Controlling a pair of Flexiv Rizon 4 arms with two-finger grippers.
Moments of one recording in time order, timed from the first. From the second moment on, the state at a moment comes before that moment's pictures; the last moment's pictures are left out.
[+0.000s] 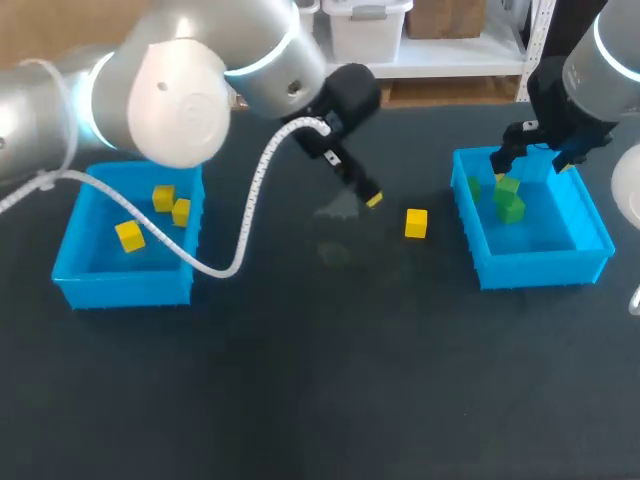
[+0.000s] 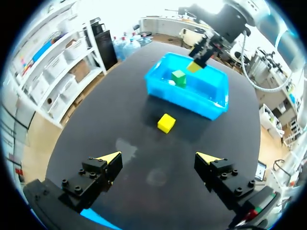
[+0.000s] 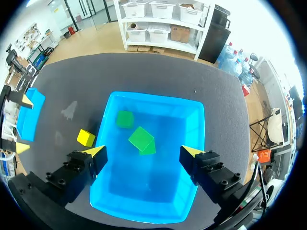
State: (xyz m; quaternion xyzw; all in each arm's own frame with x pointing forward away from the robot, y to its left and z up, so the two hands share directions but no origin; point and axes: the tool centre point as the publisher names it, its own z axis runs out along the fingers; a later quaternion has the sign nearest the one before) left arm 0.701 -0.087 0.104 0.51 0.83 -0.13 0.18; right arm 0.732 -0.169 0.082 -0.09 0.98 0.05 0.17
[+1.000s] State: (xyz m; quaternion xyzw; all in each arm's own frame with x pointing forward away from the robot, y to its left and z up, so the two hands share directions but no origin) left arm 0.694 -0.159 0.047 0.62 0.76 -0.12 0.14; right arm 0.732 -0.169 0.082 -0.09 0.98 0.05 0.17
